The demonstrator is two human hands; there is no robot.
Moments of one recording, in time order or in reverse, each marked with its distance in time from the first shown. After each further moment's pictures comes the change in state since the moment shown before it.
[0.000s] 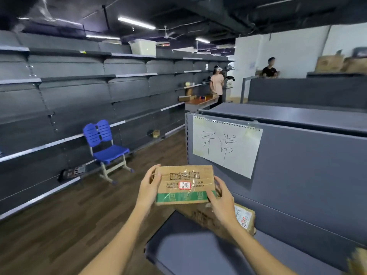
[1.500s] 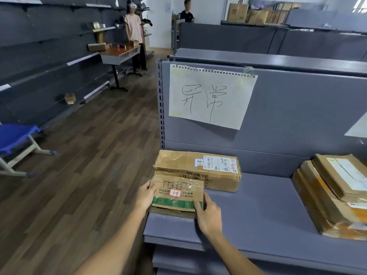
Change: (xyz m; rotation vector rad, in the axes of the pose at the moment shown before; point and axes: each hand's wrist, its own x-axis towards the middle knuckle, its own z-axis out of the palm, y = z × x) left_hand 0.052 -0.180 -0.003 0.274 -0.498 -0.438; right_hand -0.095 0.139 0.100 -0.600 0.350 0.508
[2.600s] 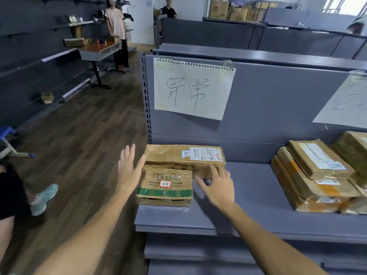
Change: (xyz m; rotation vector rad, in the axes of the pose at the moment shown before) left_hand -0.019 0.052 -0.022 0.358 0.138 0.462; right_hand 0.003 -0.030 -0.102 -0.452 0.167 -0.211
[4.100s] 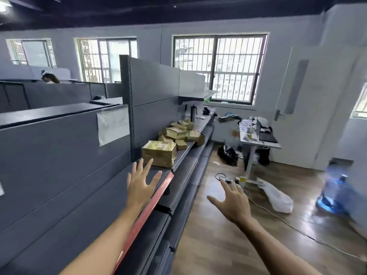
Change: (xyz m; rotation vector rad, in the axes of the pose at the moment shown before) left_hand -0.454 0.881 0.816 -0.395 -0.802 1.089; right_hand -0.325 0.894 -0.597 -0.351 0.541 1.187
